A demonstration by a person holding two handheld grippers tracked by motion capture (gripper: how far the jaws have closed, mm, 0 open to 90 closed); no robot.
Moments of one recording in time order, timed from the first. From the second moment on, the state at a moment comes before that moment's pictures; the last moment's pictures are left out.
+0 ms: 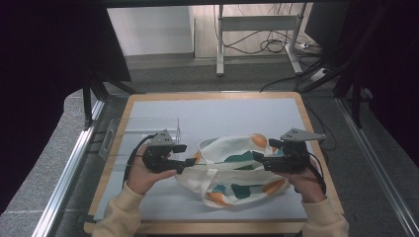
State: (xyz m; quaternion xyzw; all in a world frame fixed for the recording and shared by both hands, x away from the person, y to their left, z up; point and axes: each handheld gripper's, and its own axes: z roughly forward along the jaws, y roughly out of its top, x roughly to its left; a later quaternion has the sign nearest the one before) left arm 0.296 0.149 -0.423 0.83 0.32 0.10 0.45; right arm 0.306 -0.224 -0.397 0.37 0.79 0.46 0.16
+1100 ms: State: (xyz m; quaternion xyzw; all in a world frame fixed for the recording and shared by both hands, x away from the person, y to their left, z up) left arm 0.327 0.077 -0.424 0.88 0.25 0.06 0.40; right arm 0.295 -0.214 -0.401 0.34 0.81 0.45 0.15
